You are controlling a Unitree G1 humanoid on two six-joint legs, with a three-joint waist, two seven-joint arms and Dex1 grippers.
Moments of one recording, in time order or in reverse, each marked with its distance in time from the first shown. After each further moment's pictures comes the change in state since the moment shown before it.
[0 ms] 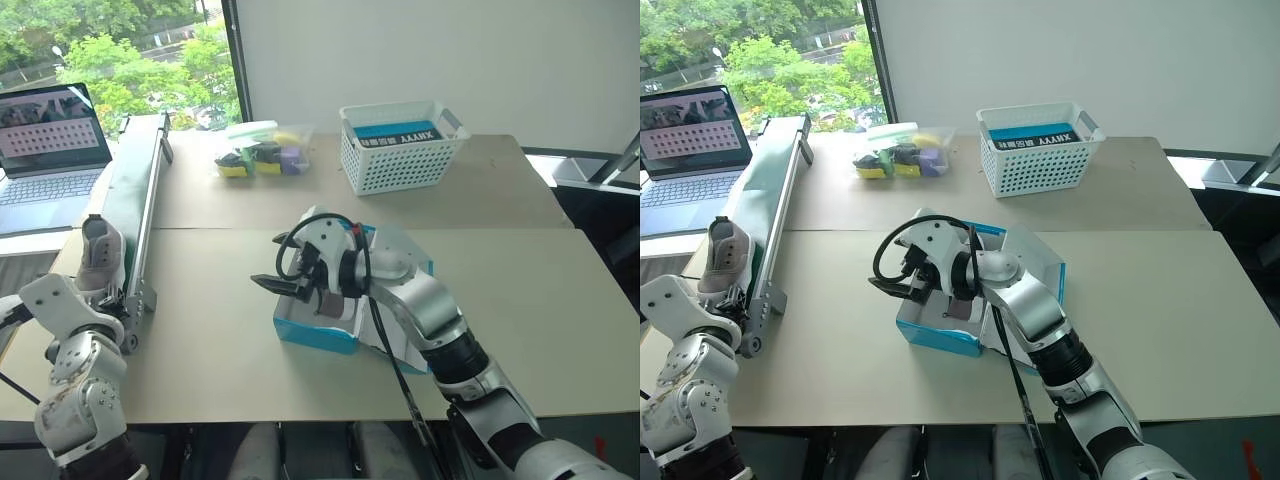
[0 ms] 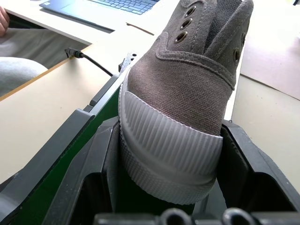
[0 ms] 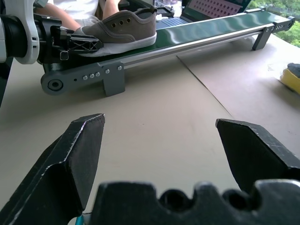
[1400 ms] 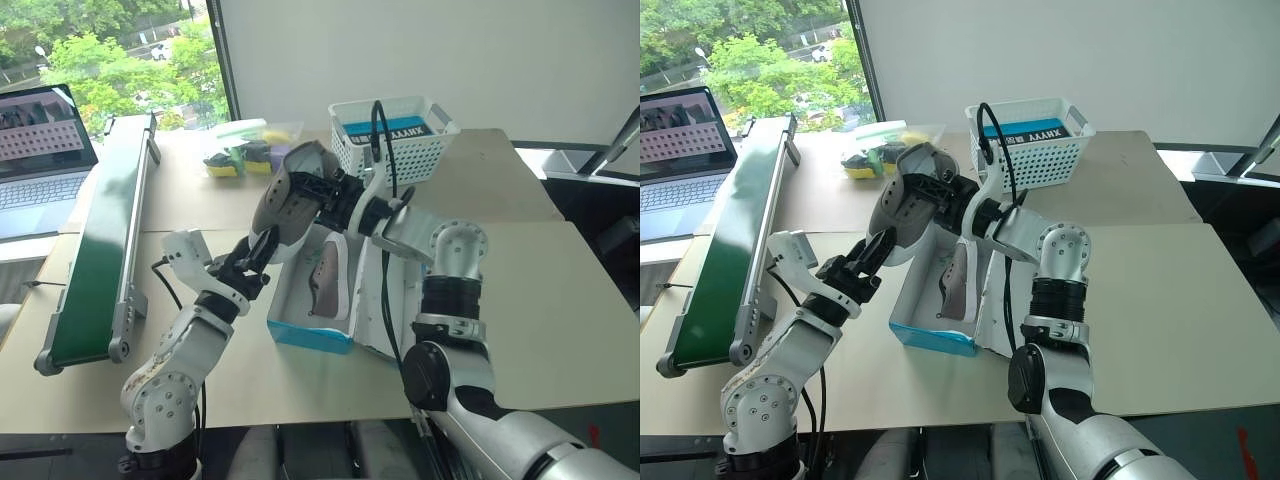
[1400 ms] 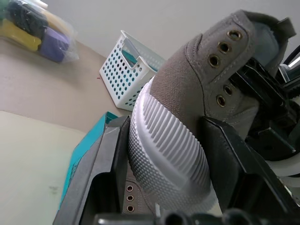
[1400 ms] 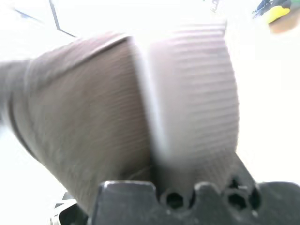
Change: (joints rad) left arm -0.024 -0.117 -0.402 -0.250 -0.619 0.046 -0.099; right arm -0.293 0.267 -0.813 0.361 0.784 0.612 -0.610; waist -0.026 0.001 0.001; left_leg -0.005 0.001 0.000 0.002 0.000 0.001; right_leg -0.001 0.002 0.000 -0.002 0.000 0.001
